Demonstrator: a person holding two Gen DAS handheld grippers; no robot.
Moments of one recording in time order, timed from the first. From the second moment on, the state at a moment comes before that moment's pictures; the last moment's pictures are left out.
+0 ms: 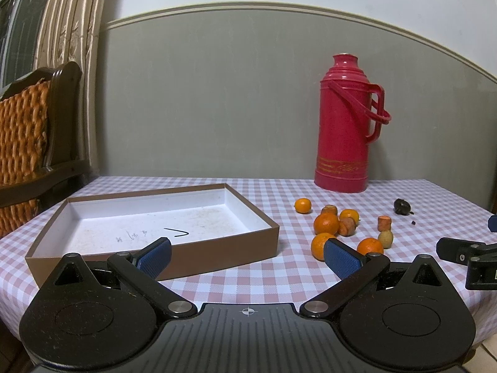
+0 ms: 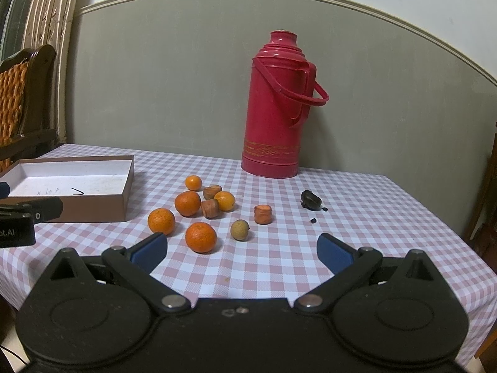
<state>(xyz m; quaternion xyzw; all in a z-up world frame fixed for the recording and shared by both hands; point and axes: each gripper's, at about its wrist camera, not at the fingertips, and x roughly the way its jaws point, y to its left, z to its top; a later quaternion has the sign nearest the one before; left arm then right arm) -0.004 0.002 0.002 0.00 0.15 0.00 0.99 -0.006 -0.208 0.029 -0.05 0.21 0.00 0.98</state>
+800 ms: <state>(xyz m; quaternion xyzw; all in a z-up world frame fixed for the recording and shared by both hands) -0.004 0.005 0.001 -0.01 0.14 0.02 0.99 -0.007 -0.207 0.029 -0.05 0.20 0.00 0.98</state>
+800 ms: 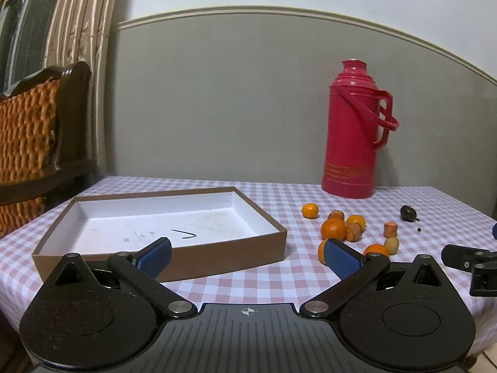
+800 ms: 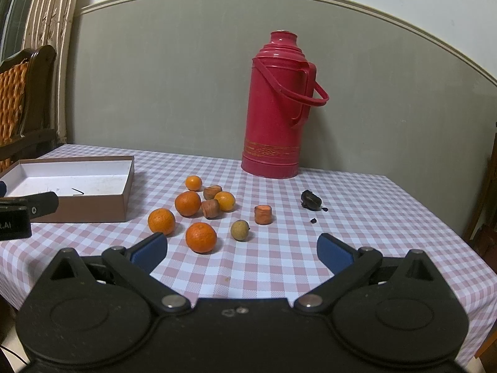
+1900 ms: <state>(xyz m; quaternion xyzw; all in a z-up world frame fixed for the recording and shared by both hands) 0.120 -0.070 -0.044 0.00 0.24 -0.10 0.97 0.109 -0.192 -0.027 -0.12 0.28 0.11 0.95</state>
